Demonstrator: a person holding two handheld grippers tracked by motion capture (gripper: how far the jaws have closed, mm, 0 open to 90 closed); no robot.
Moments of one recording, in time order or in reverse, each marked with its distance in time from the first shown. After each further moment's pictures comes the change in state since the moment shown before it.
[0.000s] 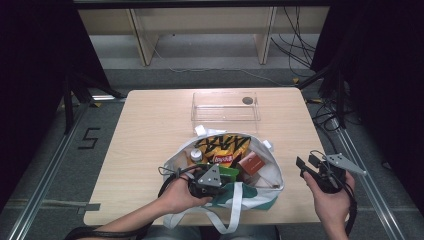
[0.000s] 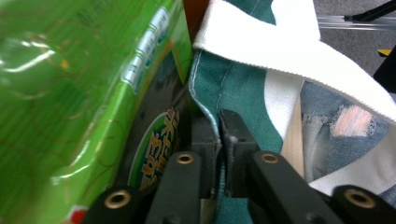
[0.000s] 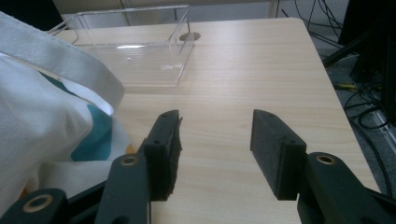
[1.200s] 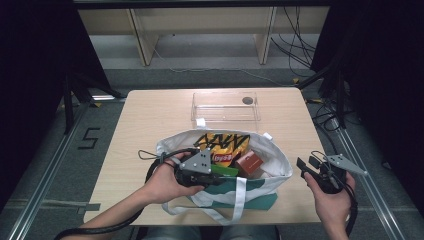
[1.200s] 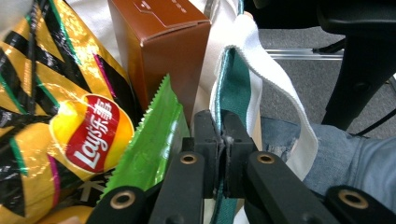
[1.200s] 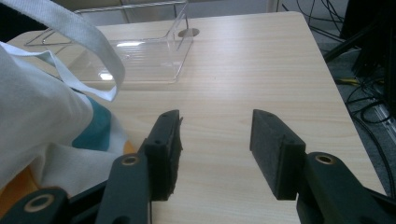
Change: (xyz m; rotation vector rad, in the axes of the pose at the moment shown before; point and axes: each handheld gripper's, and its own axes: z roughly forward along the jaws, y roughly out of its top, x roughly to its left) left arm 0.004 0.040 -0.064 -0.110 -0.066 0.020; right arm -0.004 -0.004 0.002 0.014 0.009 0.014
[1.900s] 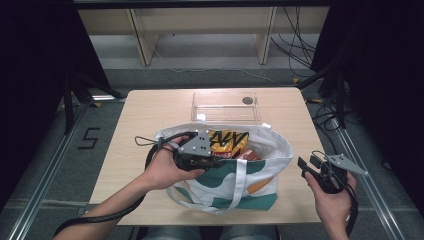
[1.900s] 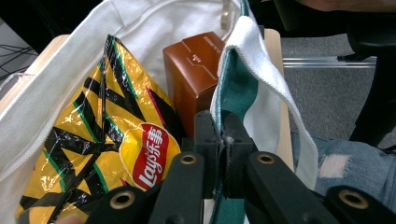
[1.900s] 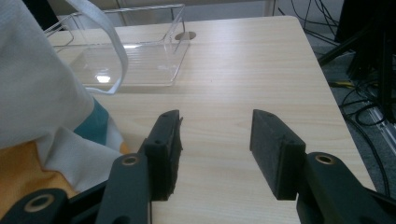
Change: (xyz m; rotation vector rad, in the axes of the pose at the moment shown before) left arm 0.021 0.025 -0.018 -0.030 0.085 0.028; right arm 0.002 0.001 -0.003 0.002 -0.023 0.018
